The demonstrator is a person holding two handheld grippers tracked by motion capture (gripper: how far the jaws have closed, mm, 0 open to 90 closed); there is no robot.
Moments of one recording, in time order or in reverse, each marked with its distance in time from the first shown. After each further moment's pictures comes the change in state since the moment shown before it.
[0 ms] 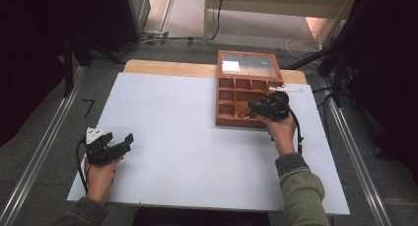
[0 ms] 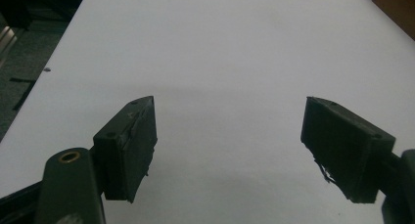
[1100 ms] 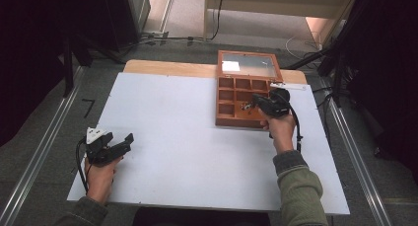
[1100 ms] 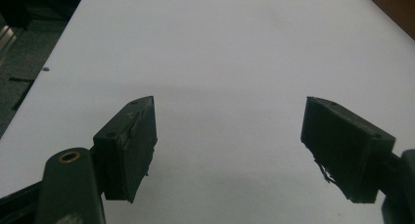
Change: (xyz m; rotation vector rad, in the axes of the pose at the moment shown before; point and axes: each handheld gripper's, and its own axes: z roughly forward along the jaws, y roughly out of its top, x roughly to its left) left arm 0.000 0.000 0.000 -0.002 -0.002 -0.003; right arm 0.006 0.011 -0.007 -0.073 0.041 0.017
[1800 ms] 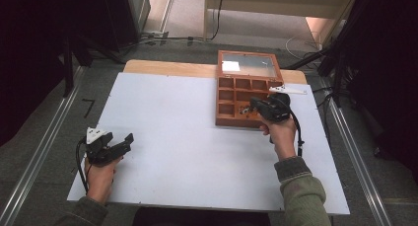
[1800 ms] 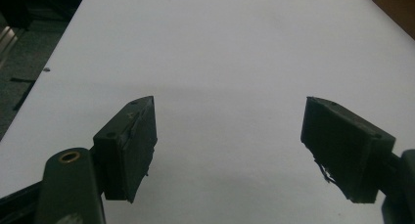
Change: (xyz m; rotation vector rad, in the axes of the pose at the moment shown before) left arm 0.000 0.000 0.000 -0.001 0.002 0.001; right arm 0.017 -0.005 -0.020 -0.013 0.049 -0.047
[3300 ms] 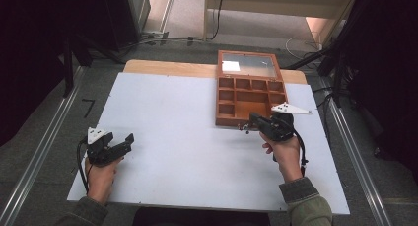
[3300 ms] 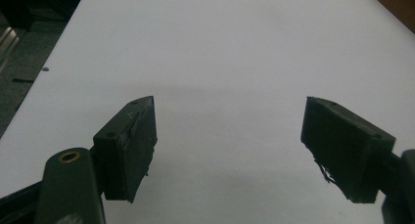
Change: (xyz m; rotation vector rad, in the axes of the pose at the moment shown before) left arm -0.001 -0.001 0.001 0.005 0.007 0.011; right arm 0.018 -0.037 -0.036 -0.021 0.072 -0.066
